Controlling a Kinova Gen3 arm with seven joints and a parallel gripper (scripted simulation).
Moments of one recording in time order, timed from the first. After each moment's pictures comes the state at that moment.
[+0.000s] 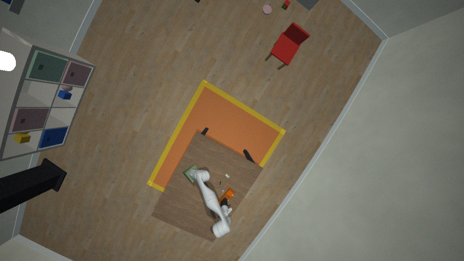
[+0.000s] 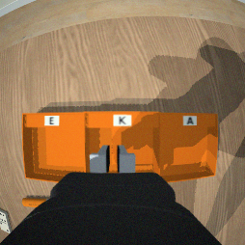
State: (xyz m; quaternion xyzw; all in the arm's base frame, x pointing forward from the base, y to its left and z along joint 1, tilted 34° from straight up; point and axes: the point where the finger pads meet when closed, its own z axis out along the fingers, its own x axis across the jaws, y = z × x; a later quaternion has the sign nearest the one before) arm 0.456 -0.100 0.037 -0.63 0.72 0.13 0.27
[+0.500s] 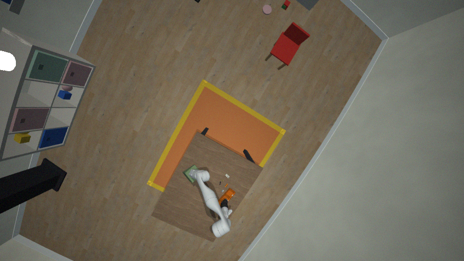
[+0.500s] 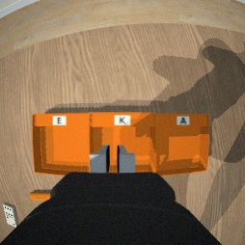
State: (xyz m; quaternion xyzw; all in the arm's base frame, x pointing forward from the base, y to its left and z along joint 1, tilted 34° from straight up) arm 0.450 -0.112 0.057 -0.63 0.71 0.13 0.27
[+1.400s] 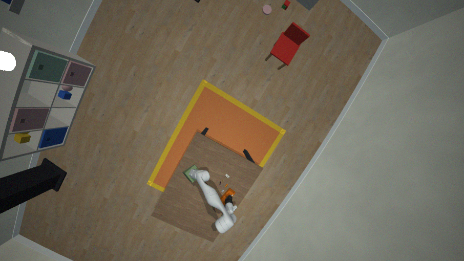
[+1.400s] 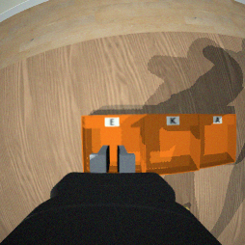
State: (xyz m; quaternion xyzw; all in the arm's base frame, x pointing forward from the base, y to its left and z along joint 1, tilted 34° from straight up) arm 0.452 -0.058 0.106 -0.63 0.72 0.13 0.27
